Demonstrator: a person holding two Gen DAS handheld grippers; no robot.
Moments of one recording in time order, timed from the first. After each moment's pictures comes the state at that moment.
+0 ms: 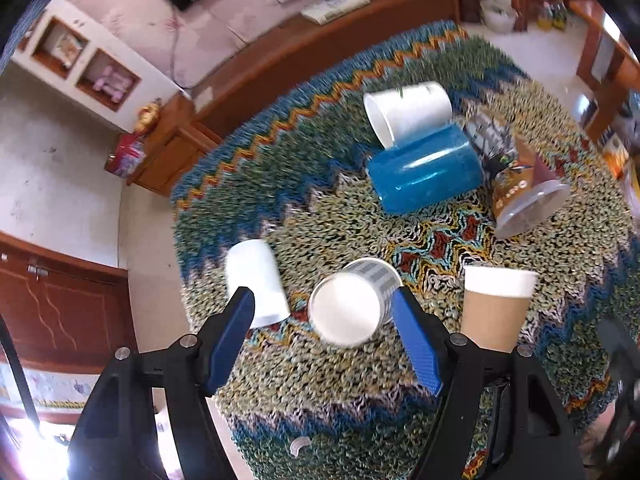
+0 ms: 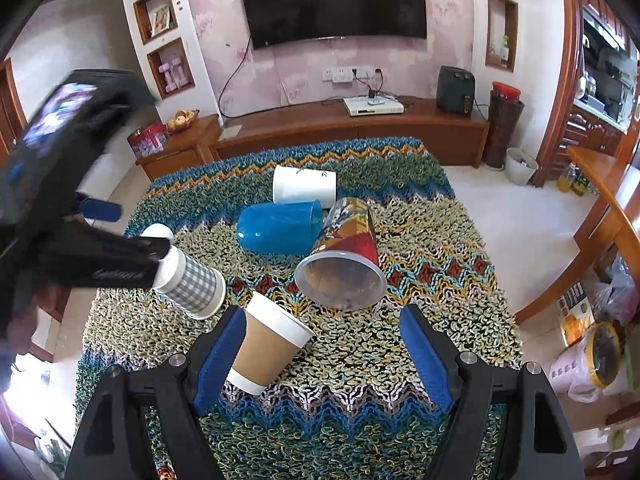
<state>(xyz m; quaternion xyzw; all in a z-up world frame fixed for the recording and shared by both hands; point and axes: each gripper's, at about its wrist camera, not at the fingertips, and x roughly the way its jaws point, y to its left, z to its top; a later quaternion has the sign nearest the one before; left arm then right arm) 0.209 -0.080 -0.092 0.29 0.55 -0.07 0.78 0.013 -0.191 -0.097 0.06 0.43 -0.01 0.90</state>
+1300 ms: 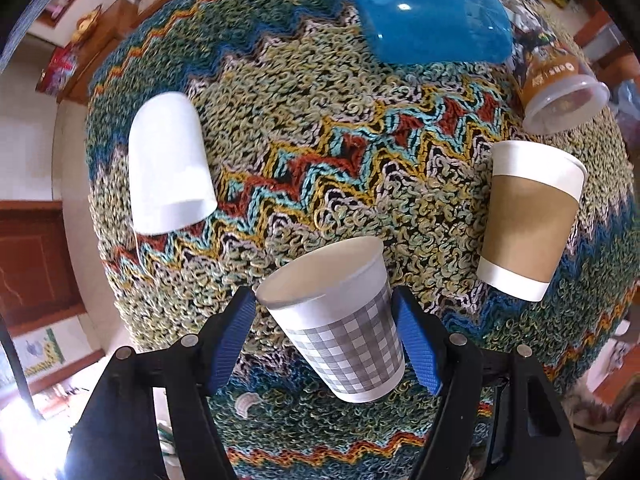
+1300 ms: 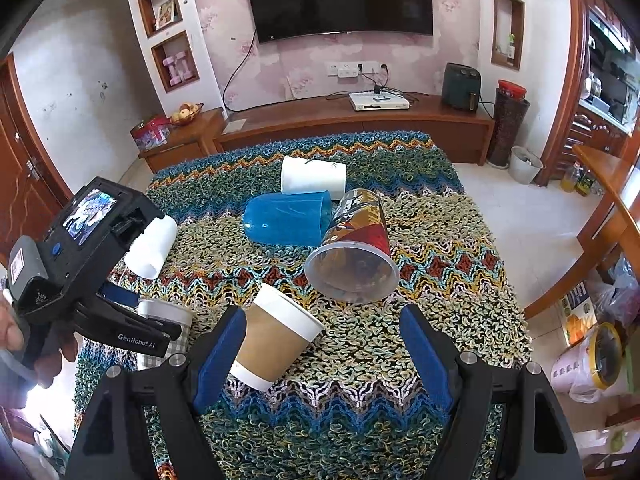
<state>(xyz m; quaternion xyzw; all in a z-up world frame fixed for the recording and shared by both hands) 0.198 -0.023 -0.172 0.19 0.69 -0.11 0.69 0.015 -0.182 -0.103 0.05 0.44 0.00 0.90</state>
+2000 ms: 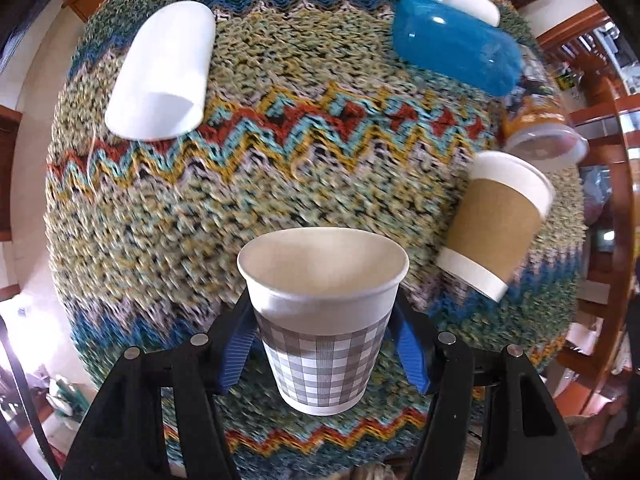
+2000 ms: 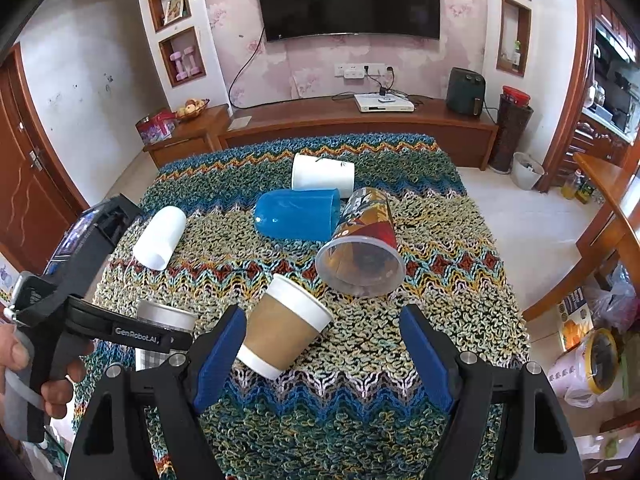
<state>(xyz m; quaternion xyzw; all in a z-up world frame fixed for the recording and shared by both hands) 0.138 0.023 -0.191 0.00 0.72 -0.11 0.69 0.004 -0.174 -0.098 0.04 0.44 0.01 0.90</state>
